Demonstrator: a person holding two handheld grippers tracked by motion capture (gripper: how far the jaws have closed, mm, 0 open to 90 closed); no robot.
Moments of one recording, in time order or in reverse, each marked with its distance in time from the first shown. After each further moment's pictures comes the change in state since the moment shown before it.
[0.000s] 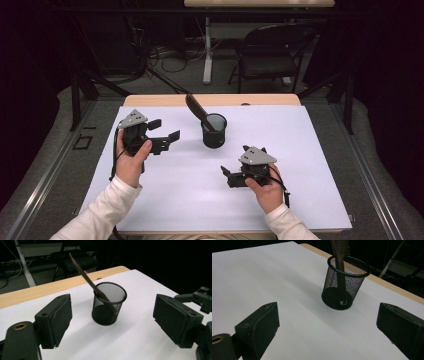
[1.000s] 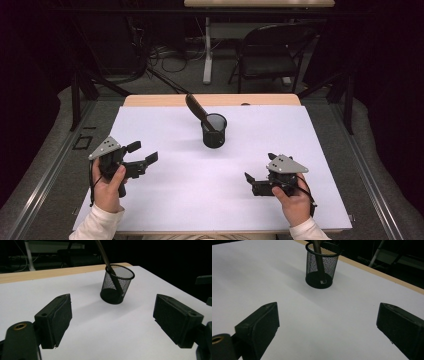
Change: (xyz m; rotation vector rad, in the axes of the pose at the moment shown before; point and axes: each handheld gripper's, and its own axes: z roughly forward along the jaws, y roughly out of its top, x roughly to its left) left arm 0.023 -0.072 -0.048 -0.051 0.014 -0.066; right arm -0.026 -0.023 -0.058 0.036 -0.063 0.053
